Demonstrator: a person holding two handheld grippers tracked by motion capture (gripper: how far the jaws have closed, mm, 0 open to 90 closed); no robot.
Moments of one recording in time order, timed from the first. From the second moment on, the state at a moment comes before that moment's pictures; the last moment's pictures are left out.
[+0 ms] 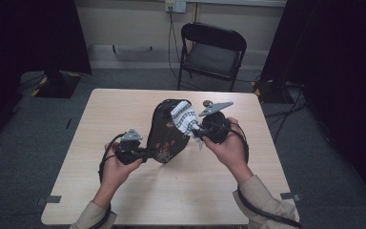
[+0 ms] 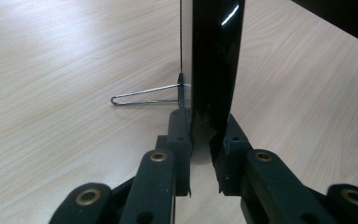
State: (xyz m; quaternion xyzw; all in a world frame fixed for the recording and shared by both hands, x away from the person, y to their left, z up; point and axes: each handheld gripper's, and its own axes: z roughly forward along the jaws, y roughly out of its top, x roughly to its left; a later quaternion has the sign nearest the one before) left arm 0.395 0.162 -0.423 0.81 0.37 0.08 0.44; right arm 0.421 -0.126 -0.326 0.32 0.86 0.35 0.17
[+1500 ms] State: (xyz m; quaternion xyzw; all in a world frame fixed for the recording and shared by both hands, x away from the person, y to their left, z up) left arm 0.397 0.159 -0.424 0.81 0.37 0.09 0.45; right arm 0.403 -0.136 -0.456 0.36 0.88 0.28 0.08
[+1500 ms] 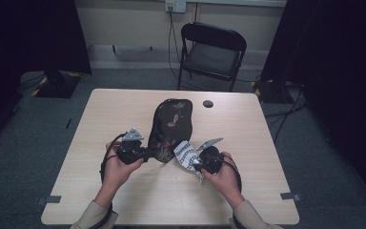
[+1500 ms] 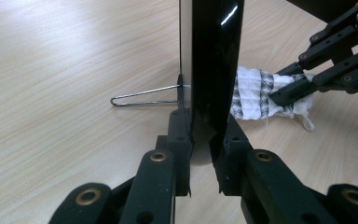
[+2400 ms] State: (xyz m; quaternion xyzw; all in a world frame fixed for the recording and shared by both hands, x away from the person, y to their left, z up) left arm 0.384 0.172 -0.422 0.80 0.39 0.10 0.45; right arm 0.393 -0.153 -0.398 0.36 0.88 0.30 0.13
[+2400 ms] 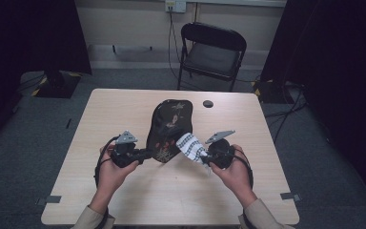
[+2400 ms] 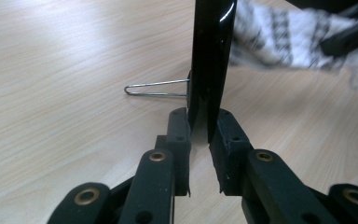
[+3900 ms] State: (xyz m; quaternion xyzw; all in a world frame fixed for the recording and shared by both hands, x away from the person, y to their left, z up) left arm 0.388 0.172 -0.421 0.80 0.38 0.09 0.45; right arm 0.411 -0.116 -0.349 0.32 0.88 0.32 0.15
